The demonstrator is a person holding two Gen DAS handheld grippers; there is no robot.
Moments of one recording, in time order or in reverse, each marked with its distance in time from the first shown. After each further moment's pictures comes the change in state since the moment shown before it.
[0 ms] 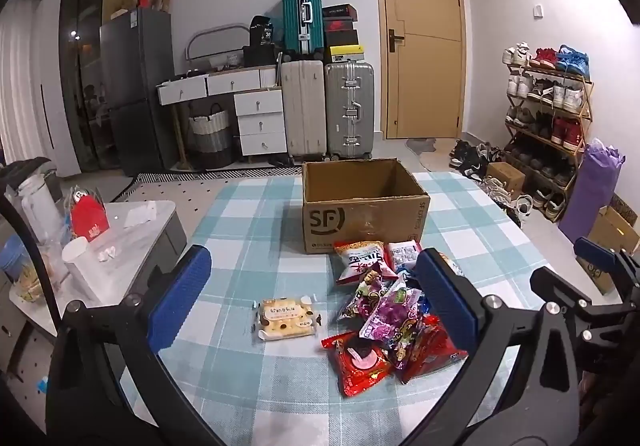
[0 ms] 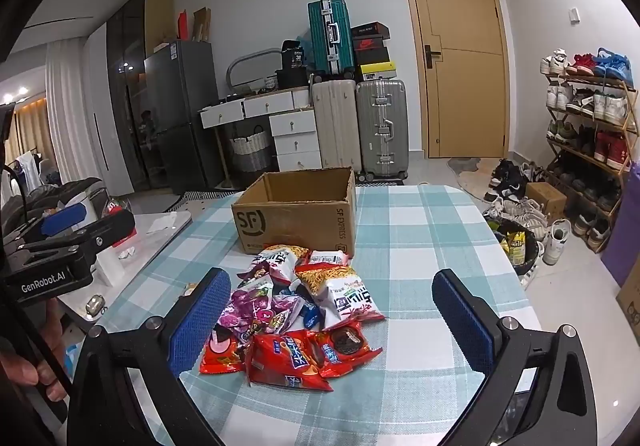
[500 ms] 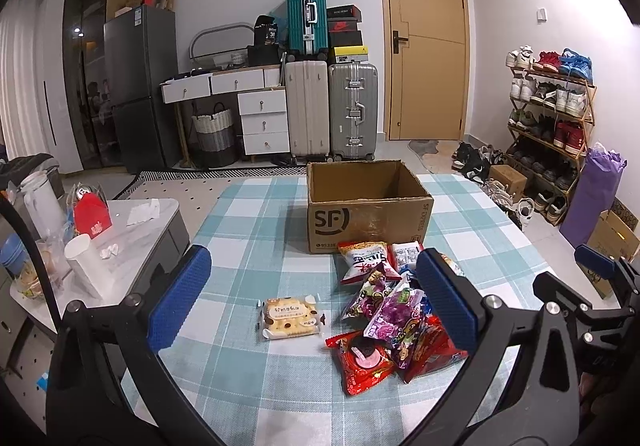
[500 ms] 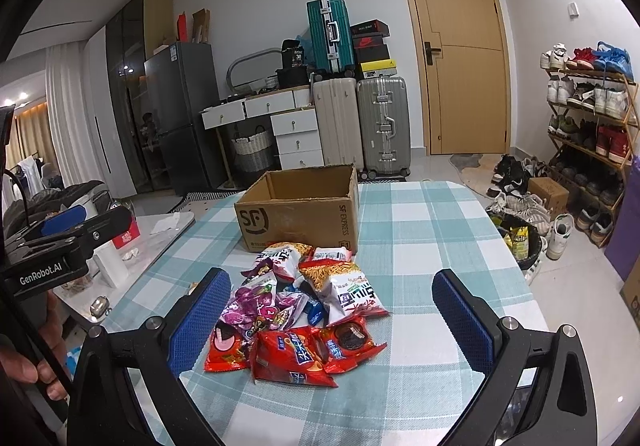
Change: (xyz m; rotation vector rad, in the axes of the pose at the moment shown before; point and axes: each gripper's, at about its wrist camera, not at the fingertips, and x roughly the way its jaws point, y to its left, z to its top) left arm -0.004 0.003 0.000 -0.007 -0.005 0.012; right arm 0.003 0.002 -0.005 0.014 0.001 0.008
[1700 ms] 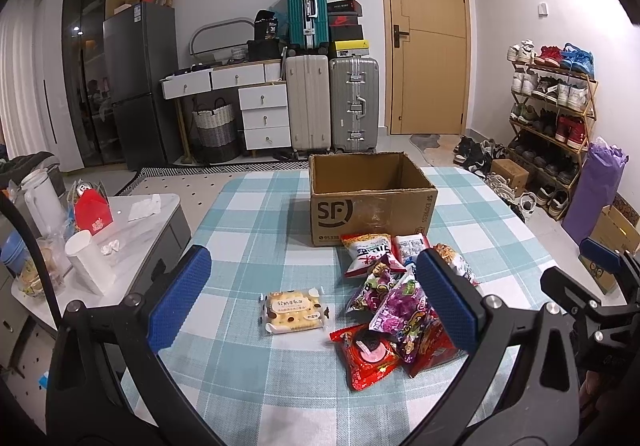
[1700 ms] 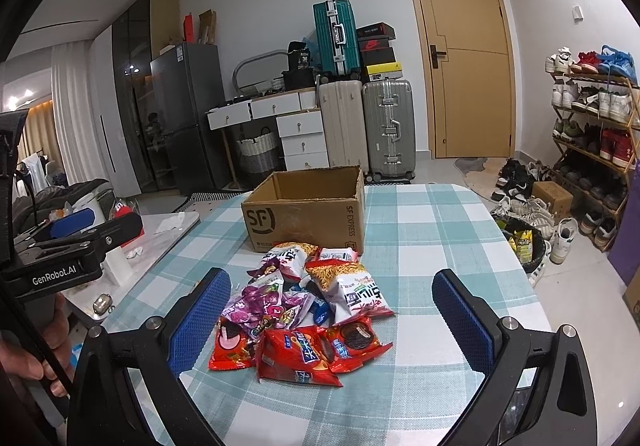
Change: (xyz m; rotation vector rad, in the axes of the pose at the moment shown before) left arm 0.008 0.003 -0.014 0.004 0.014 0.006; right arm -0.005 0.001 -0.002 -0.010 -0.012 0.017
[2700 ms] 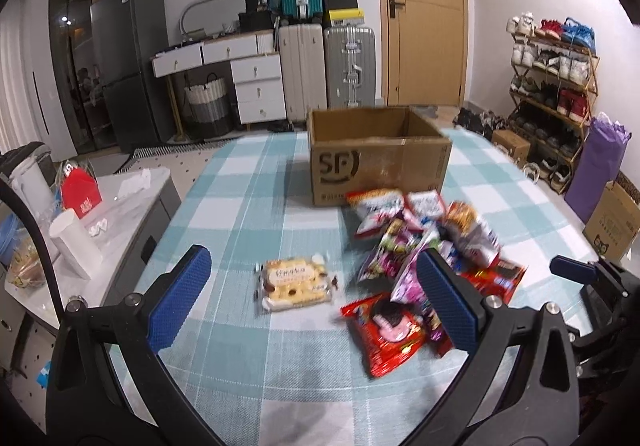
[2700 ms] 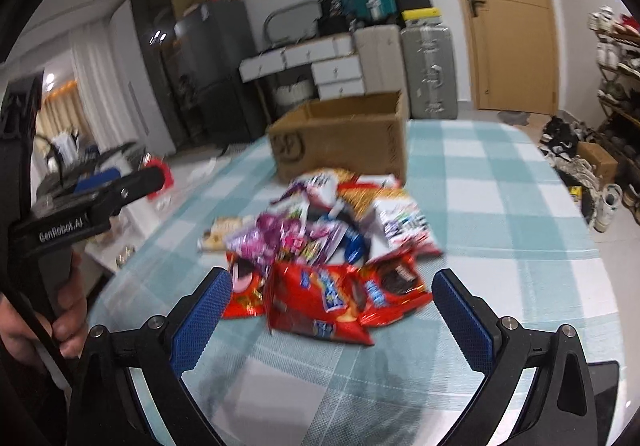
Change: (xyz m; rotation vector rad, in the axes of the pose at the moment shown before) left arm 0.059 0.005 -0.034 0.024 0.123 -0.016; right arm 0.065 -0.002 -0.050 -0.031 0.222 0.180
